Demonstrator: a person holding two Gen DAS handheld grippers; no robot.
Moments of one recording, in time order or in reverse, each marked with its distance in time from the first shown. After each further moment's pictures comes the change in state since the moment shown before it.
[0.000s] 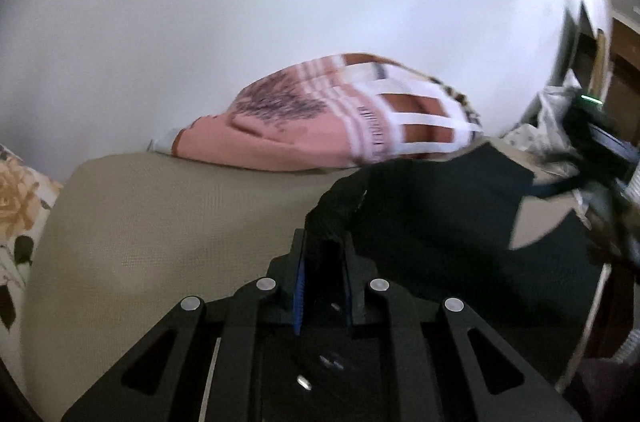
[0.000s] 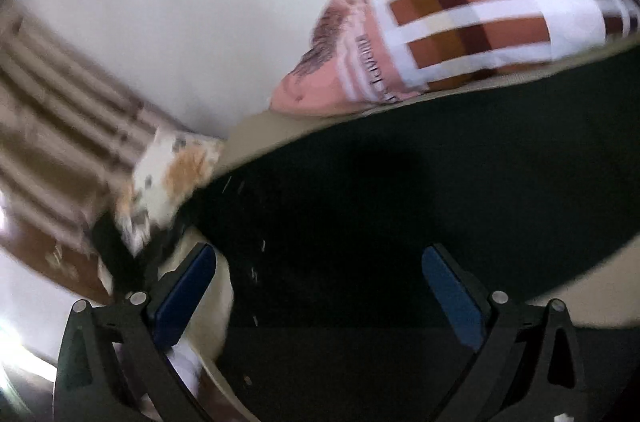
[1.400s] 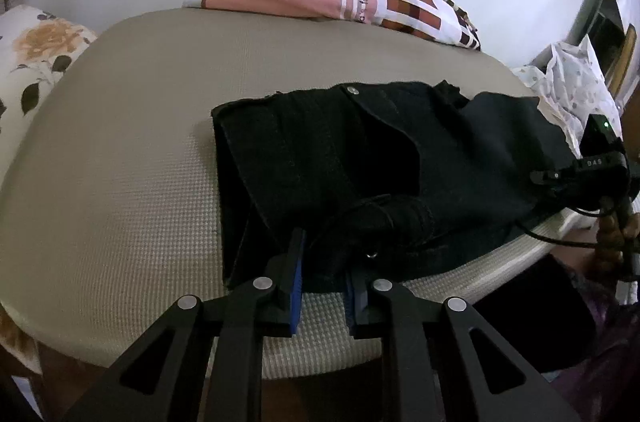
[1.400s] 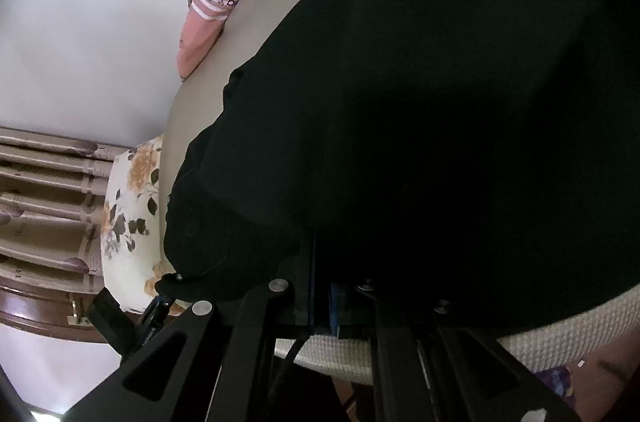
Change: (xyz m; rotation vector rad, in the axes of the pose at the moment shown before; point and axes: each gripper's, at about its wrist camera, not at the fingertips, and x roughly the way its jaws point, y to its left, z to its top) left arm -0.096 -0.068 -0.183 -0.167 0.242 0.041; right arm -0.046 -0.084 -0.216 0.361 0.056 -0.069
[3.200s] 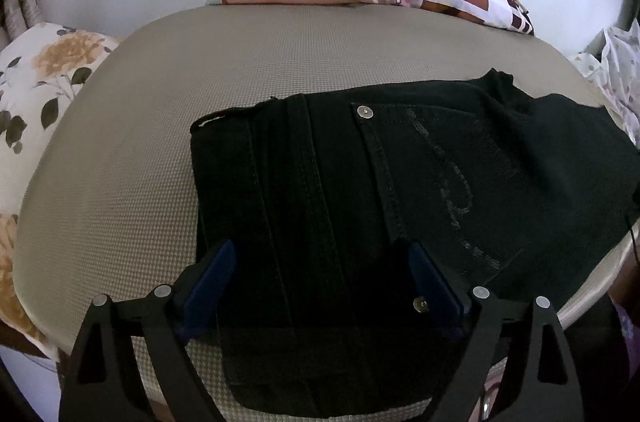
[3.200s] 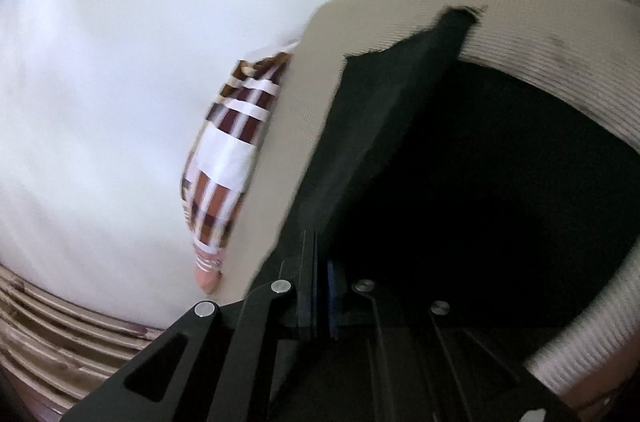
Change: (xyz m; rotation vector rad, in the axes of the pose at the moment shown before) left arm 0.069 -0.035 0.021 -0.011 0.029 0.203; right arm -0.209 -0.216 0.071 0.310 -0.581 0.123
